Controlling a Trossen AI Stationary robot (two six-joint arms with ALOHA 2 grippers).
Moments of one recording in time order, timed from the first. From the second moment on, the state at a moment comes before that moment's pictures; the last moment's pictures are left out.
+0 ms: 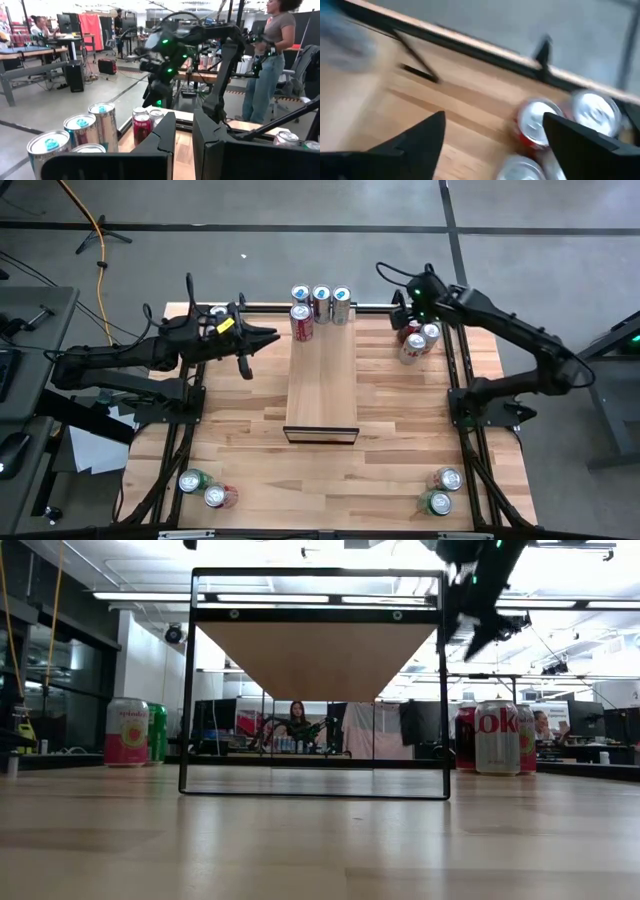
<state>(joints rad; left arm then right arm) 0.10 0.85 0.85 0.03 -0.21 -0.02 -0.68 1.26 1.19 -0.92 0.24 0.45</state>
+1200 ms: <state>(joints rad) 0.10 0.85 0.85 0.02 -0.21 -0.02 -0.81 1.59 1.19 -0.97 0.03 0.68</state>
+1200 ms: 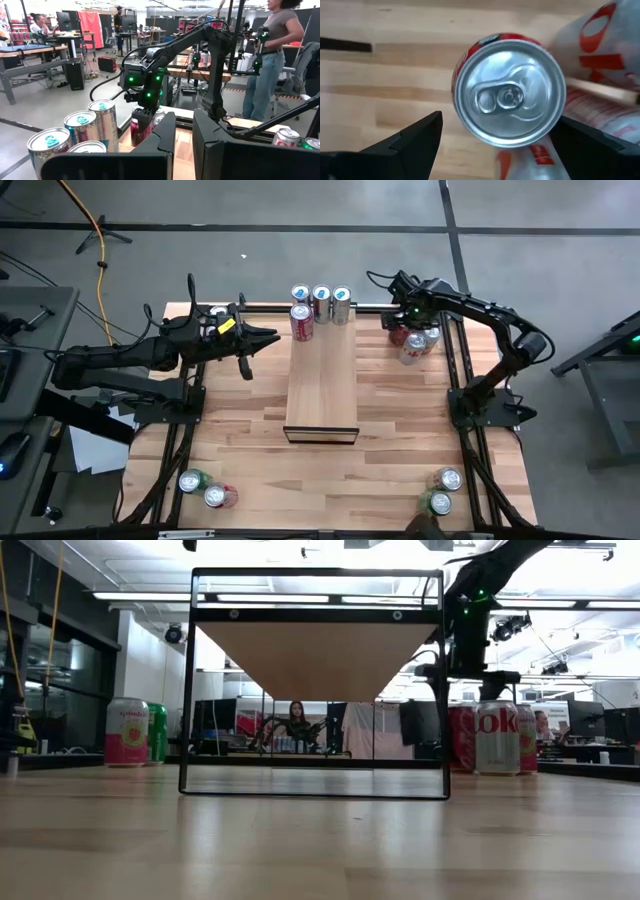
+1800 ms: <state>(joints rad) 0.10 0.85 0.85 0.02 -0.21 0.00 -0.75 1.58 1.29 -1.15 -0.15 0.41</state>
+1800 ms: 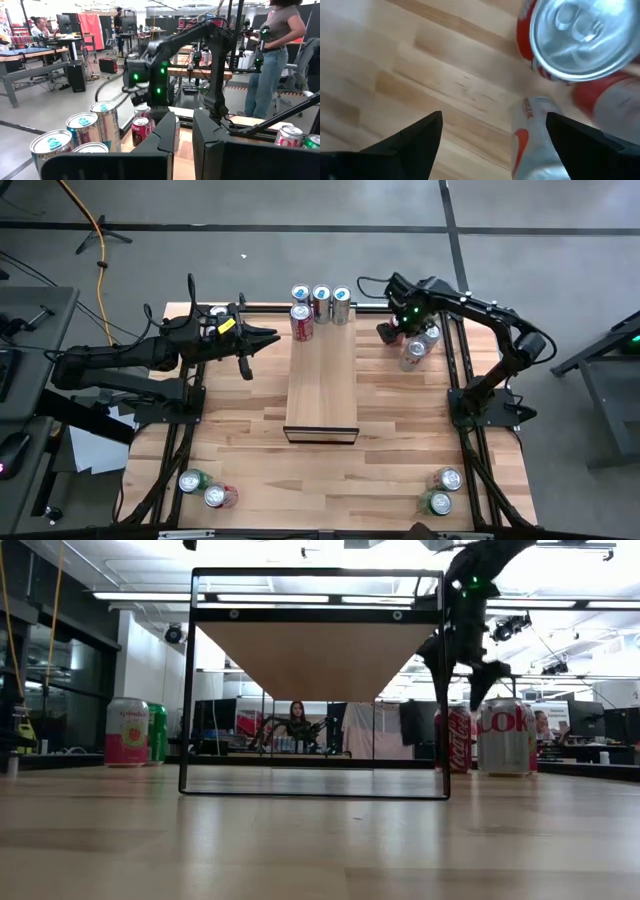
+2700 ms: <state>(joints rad) 0.10 0.85 0.85 0.02 -0.21 -0.03 -0.77 1.87 1.66 -1.37 0.15 -0.32</state>
